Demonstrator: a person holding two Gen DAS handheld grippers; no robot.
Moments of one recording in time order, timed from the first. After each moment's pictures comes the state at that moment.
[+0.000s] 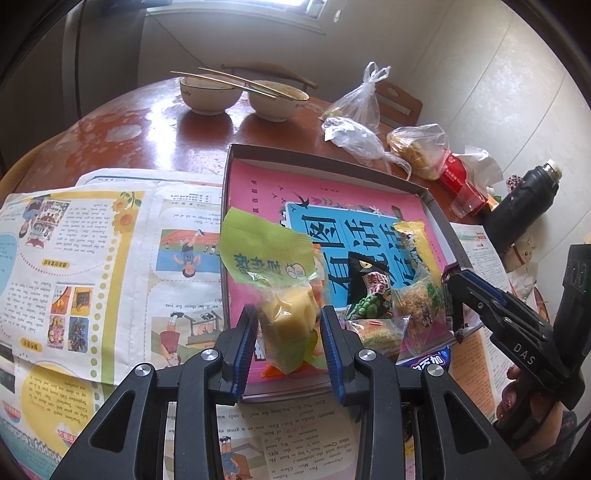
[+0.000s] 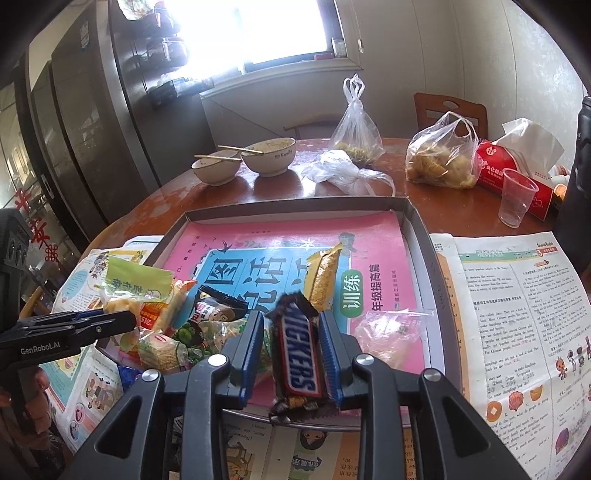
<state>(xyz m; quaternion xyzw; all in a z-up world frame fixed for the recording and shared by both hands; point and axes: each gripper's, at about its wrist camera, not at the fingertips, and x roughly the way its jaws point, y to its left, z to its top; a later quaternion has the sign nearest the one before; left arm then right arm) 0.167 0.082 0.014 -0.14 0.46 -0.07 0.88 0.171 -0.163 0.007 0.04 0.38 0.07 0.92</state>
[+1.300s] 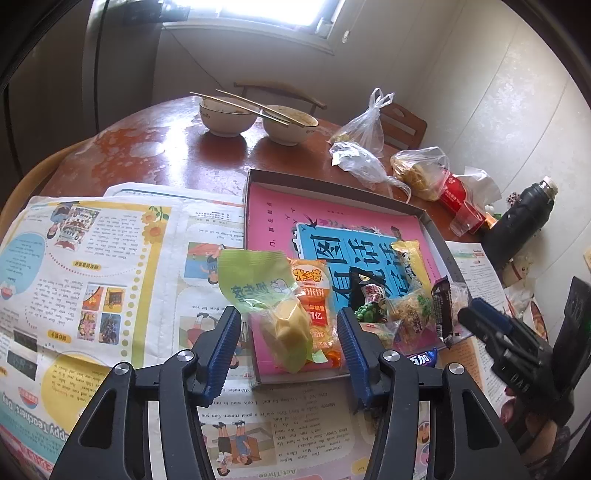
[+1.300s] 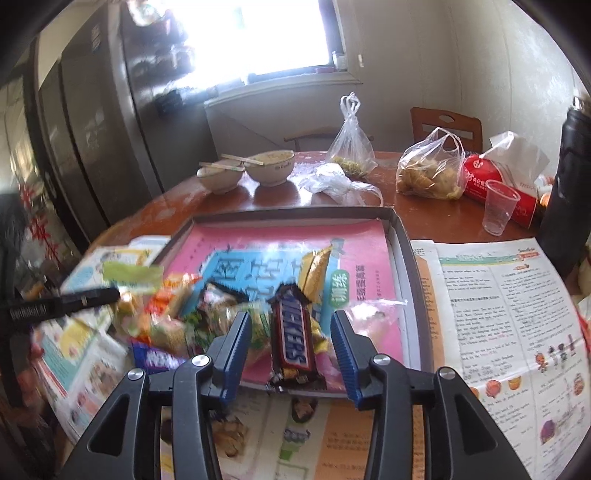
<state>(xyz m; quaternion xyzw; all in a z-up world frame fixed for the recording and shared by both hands) 0.144 0.094 0.037 -0.15 0.43 -0.05 0.89 0.140 -0.164 0.018 0.01 0.36 0.06 0.93</state>
